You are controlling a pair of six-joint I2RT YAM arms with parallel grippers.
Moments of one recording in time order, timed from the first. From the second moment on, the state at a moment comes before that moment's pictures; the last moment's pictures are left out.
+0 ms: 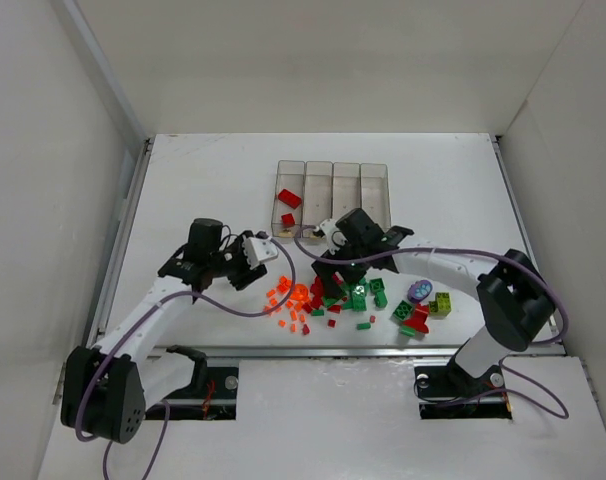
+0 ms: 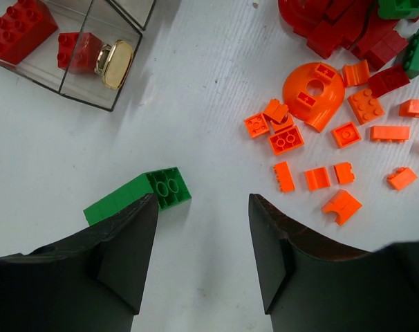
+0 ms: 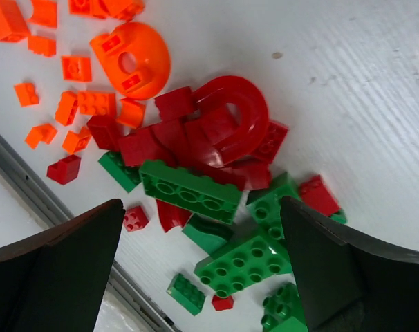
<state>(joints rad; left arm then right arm) -0.29 1.06 0.62 -0.35 0.55 0.80 0.74 1.60 1.04 -0.46 -0.26 0.01</state>
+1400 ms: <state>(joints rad) -0.29 0.97 0.58 -0.30 0.50 0.69 0.92 1.67 1.04 -0.44 0.10 0.26</state>
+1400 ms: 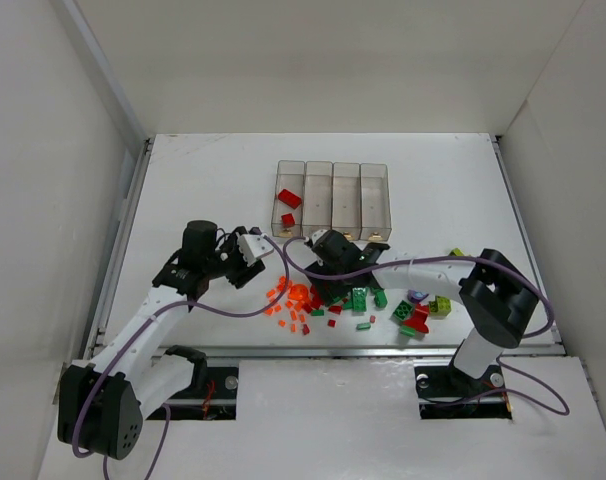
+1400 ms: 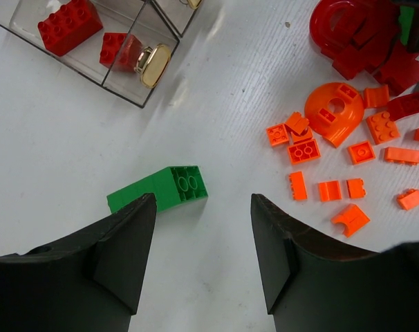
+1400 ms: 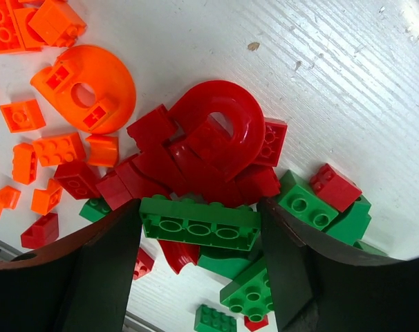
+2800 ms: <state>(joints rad) -0.23 0.95 0.55 -0.12 0.36 0.48 0.59 2.24 1.97 -0.46 0.07 0.07</state>
